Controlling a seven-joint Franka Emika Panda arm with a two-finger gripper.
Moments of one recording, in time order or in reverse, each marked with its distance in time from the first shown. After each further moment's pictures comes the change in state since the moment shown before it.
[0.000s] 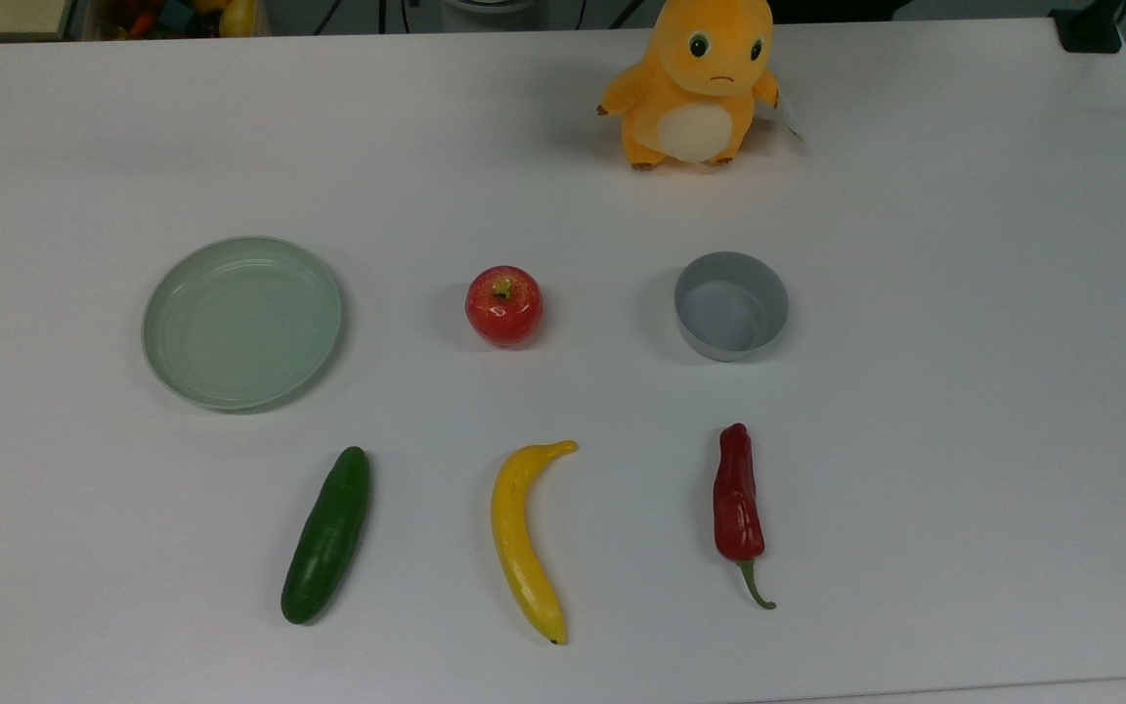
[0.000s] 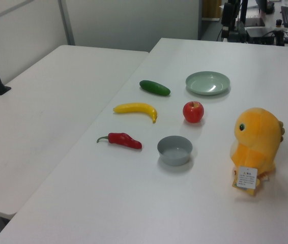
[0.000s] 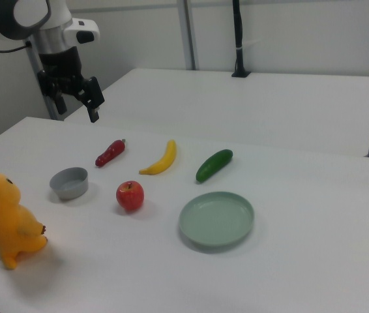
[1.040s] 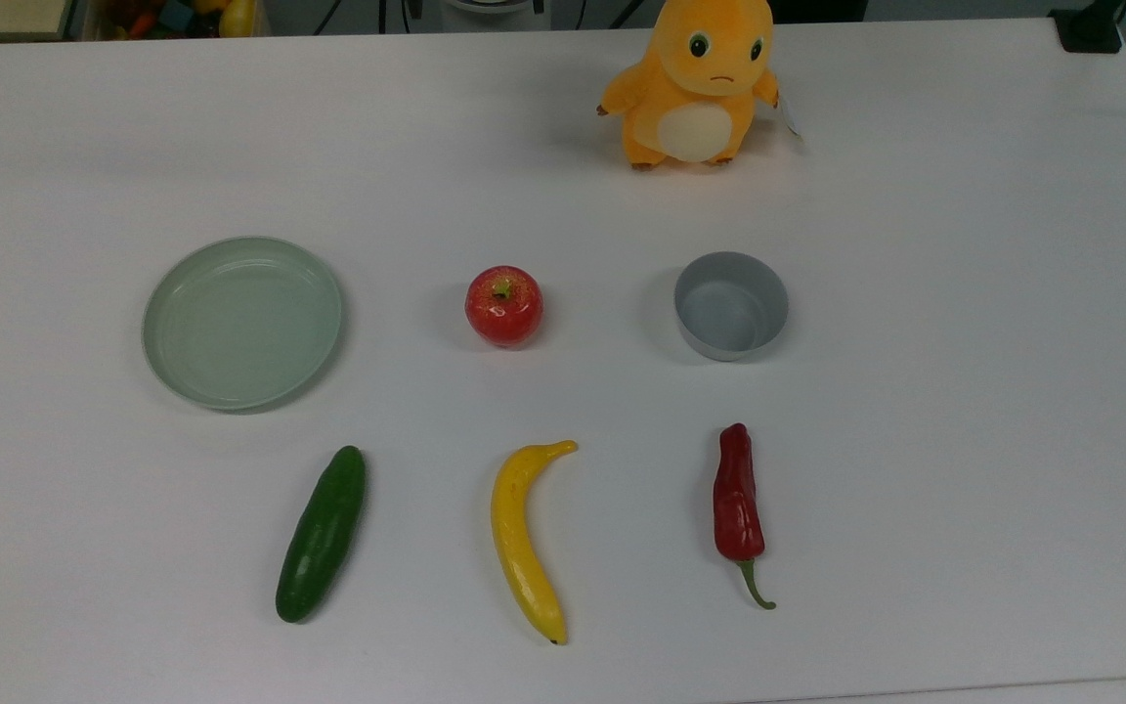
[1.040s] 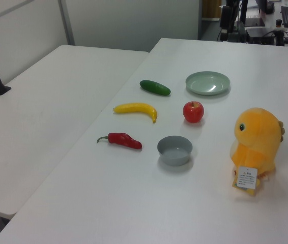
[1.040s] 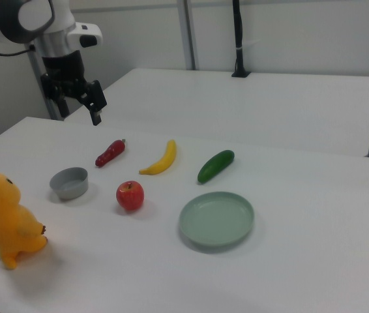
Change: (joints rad) arm 0.001 0.021 0.000 -0.002 0.000 0.013 0.000
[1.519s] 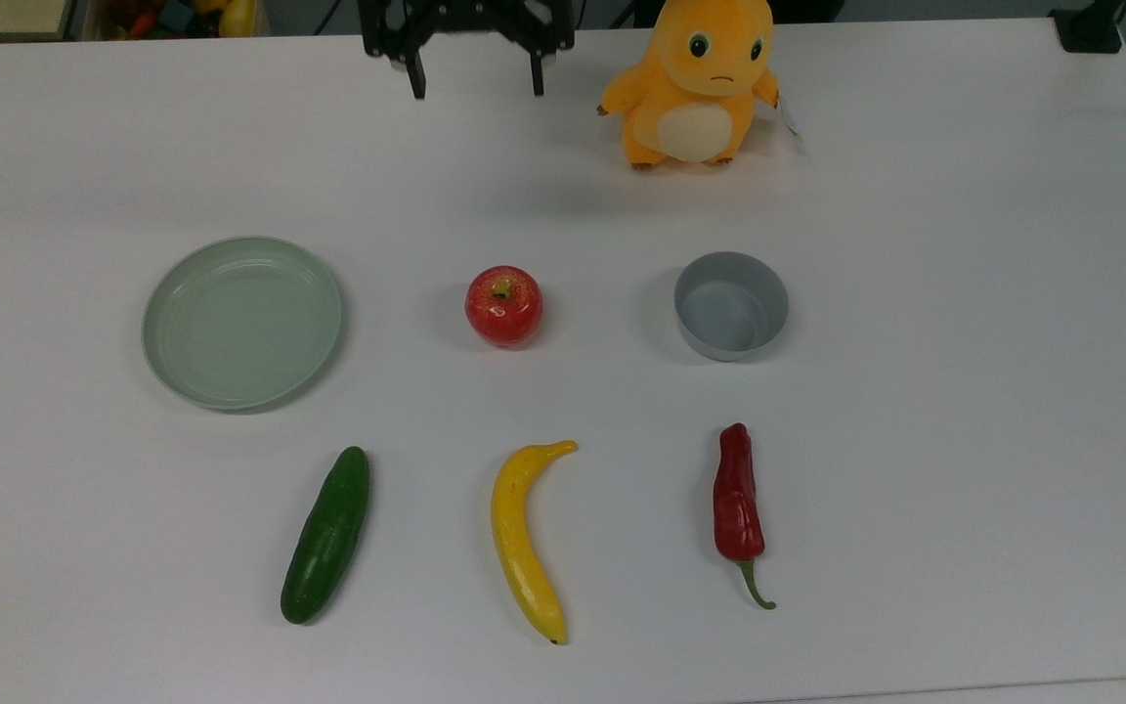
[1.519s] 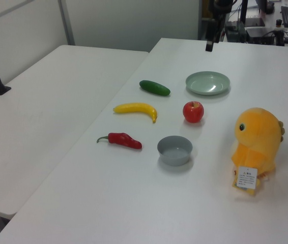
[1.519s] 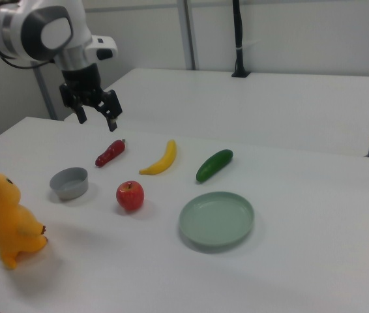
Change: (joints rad) arm -0.001 0.091 0.000 -0.002 0.000 0.130 0.000
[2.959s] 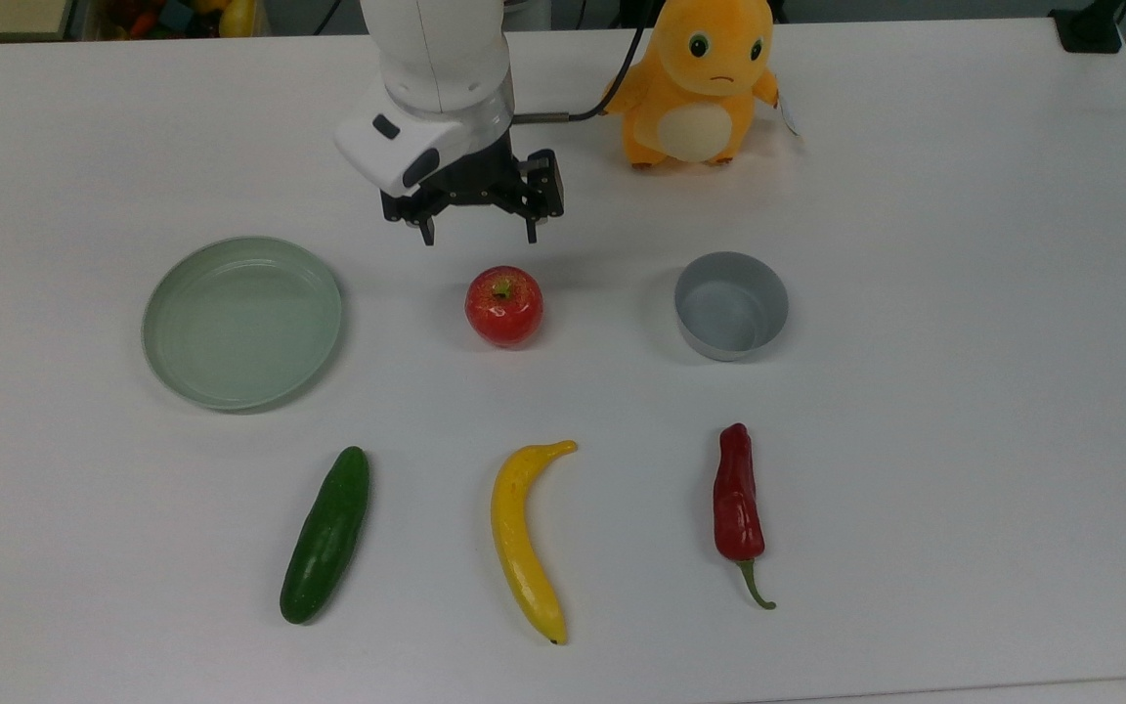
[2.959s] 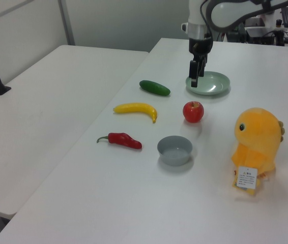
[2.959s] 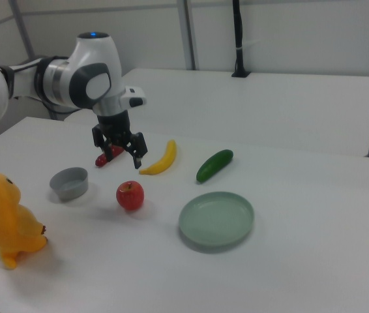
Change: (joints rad) arm -0.007 0.231 -0.003 -0.021 0.000 0.161 -0.042
